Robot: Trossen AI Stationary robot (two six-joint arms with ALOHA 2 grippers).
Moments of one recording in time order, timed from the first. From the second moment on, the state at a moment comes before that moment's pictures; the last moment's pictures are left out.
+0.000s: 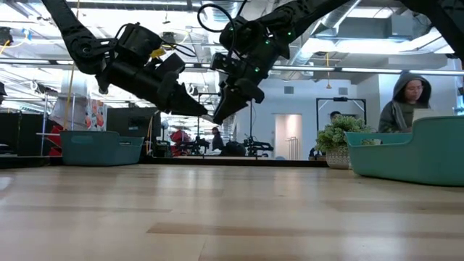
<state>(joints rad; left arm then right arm) 0.44 1.44 0.52 0.62 0.12 0.12 -0.29 2.01 1.60 -0.47 -0.12 -0.63</state>
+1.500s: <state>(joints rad) 0.44 1.44 0.52 0.59 0.13 0.14 -0.29 2.01 1.60 -0.46 -0.13 -0.58</state>
